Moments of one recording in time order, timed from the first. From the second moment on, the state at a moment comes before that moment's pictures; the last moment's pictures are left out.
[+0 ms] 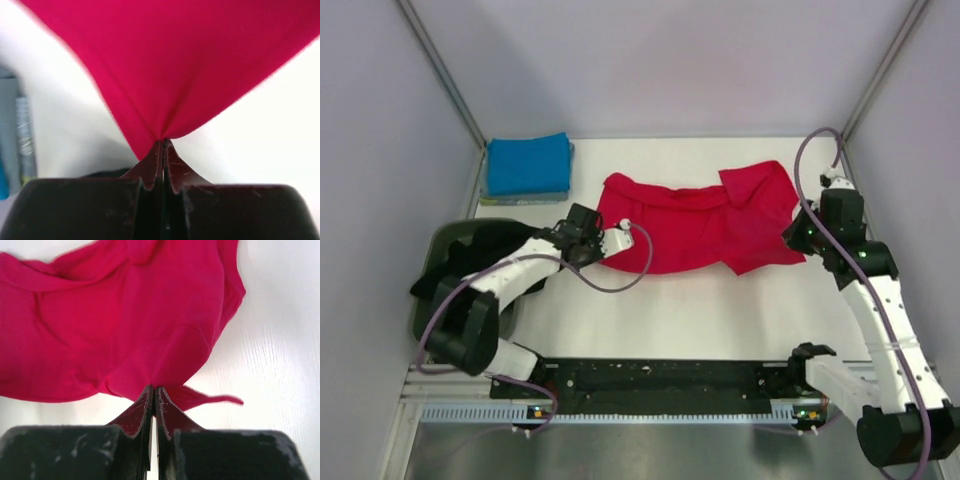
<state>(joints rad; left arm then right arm) -0.45 1.48 0.83 -0.42 -0.06 0.84 0.11 0.93 0.97 -0.74 0.02 0.42</state>
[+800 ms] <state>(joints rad) -0.45 0.83 1.70 -1.07 0.00 0.53 0.11 0.75 1.91 -1.05 -0.07 0.33</state>
